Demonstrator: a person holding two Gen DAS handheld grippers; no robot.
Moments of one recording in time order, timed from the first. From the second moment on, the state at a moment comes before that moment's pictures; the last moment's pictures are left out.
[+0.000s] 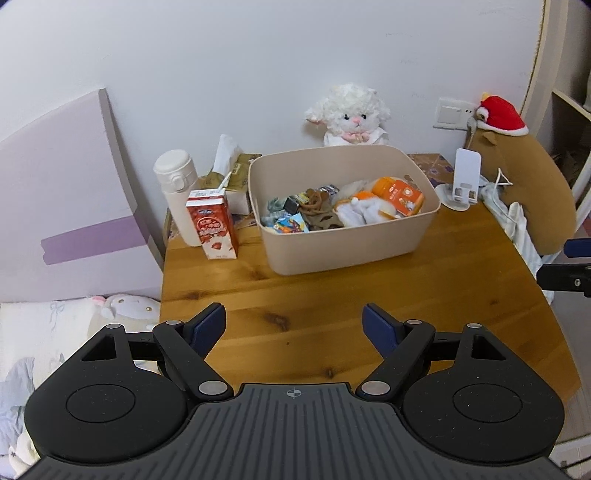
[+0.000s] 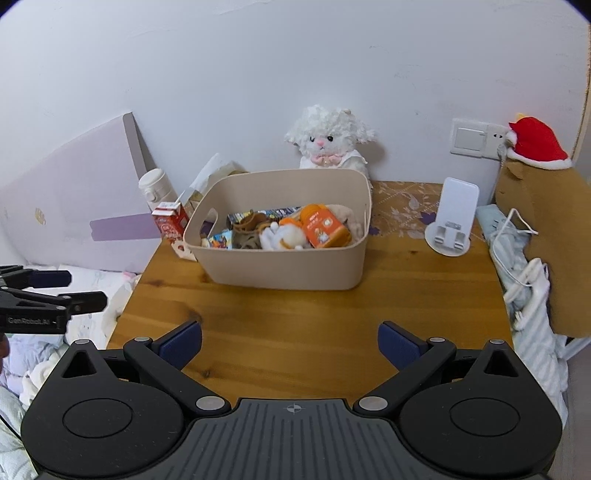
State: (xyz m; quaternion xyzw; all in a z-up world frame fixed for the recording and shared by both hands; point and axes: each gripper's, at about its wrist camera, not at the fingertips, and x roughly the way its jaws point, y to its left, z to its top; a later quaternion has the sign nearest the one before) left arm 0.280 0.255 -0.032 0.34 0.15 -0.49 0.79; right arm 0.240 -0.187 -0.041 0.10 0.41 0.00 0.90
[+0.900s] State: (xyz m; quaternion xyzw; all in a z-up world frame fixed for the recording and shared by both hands) left arm 0.261 0.308 -0.039 0.34 0.15 -0.51 0.77; right arm 0.172 -0.182 -0.040 0.08 0.43 -0.04 0.90
